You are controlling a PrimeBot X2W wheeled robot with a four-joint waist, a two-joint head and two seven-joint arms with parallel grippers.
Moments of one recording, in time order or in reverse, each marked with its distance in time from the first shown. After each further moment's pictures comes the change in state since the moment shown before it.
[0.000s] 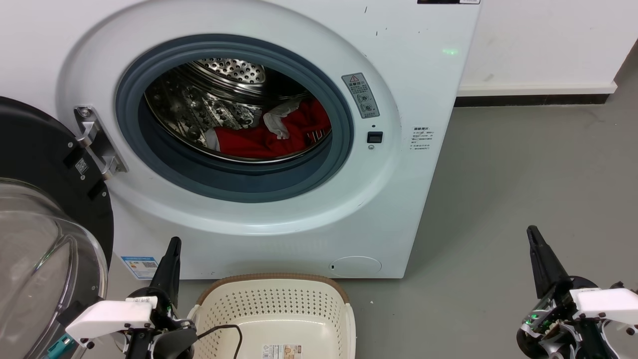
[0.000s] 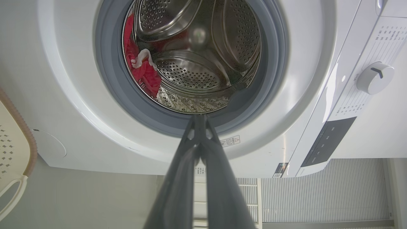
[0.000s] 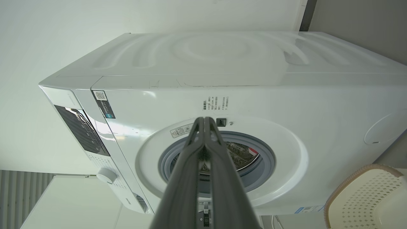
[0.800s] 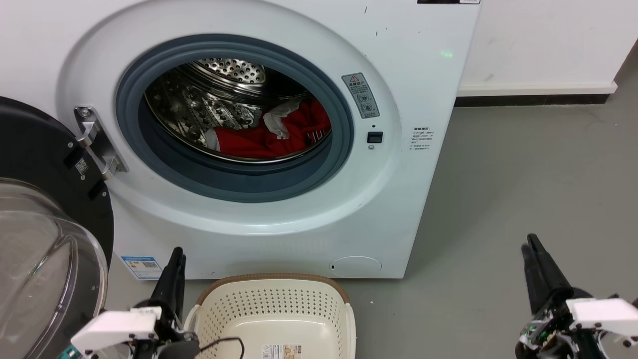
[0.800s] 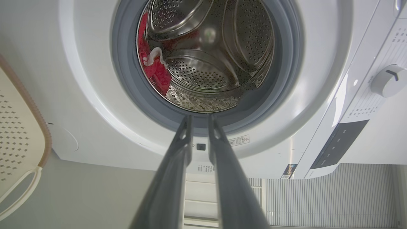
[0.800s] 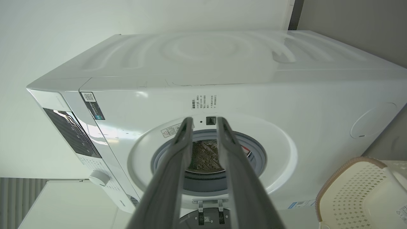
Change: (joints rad) left arm 0.010 -0.001 -0.003 0.014 0.000 0.000 -0.001; right arm 0.010 0.001 0.001 0.015 0.000 0.000 0.000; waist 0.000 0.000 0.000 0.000
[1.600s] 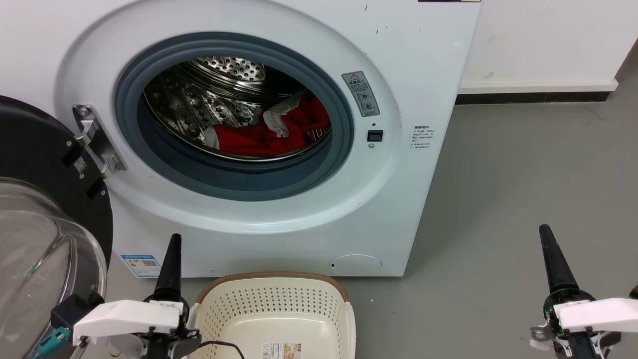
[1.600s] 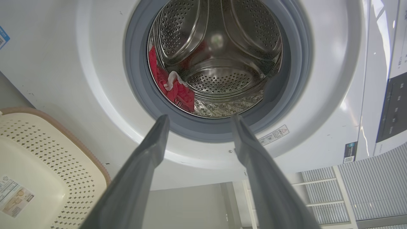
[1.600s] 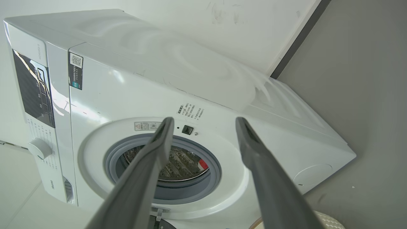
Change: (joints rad) left arm 0.037 -0.003 -0.029 -0.098 0.371 0.077 -0.103; right arm 0.059 0.004 -0.005 -0.106 -0.392 0.000 -0.102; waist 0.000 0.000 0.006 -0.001
